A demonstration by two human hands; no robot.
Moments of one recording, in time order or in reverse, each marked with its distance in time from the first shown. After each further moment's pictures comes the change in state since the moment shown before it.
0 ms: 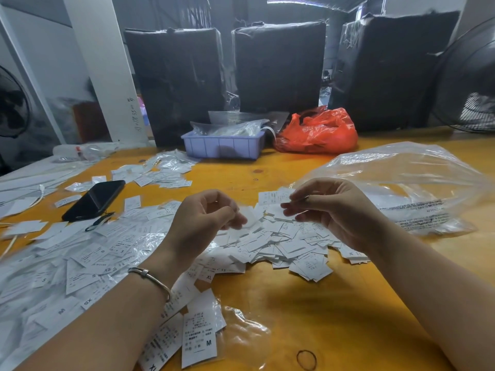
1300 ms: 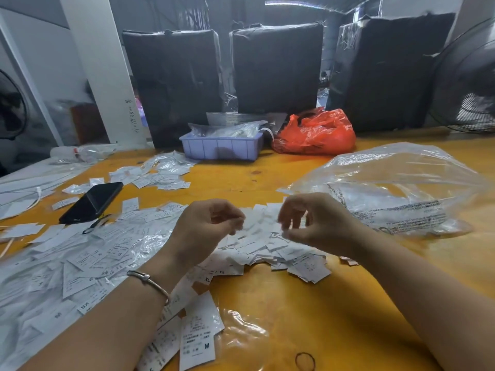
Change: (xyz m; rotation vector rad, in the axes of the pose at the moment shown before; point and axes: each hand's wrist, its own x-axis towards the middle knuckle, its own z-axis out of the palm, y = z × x) left_hand 0.001 -0.004 0.004 0.206 -0.049 0.101; right_hand -0.004 0.005 0.013 -0.993 -0.072 -0.221
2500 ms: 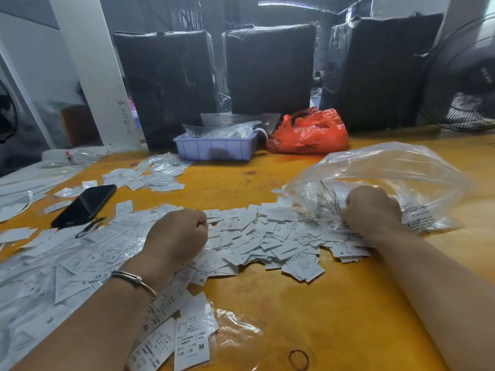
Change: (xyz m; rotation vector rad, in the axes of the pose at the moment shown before) left_hand 0.005 -0.016 -0.014 0.681 0.023 -0.215; right_hand -0.004 0.064 -0.029 -0.604 0.207 0.770
